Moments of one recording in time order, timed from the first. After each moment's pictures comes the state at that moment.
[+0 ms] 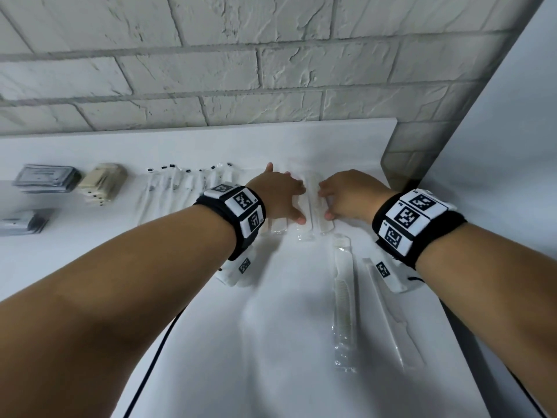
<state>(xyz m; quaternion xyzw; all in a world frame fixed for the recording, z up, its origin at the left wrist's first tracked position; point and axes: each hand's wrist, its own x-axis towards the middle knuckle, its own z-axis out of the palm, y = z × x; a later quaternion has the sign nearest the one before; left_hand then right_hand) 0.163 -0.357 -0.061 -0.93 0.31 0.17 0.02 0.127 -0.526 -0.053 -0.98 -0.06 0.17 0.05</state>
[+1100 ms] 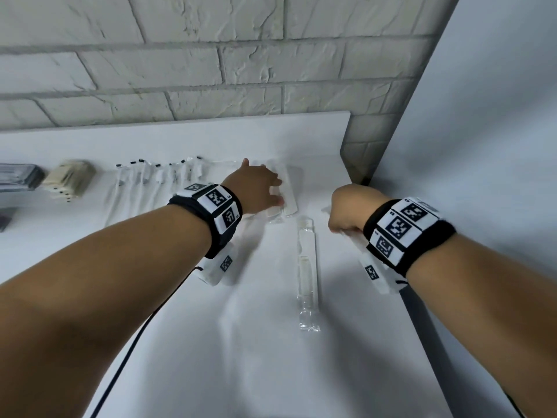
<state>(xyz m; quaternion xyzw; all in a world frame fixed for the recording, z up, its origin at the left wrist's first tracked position) 0.128 -0.369 -0.052 -0.94 0.30 0.12 -0.02 0.047 -0.543 -0.025 -0.96 0.09 0.25 -0.04</state>
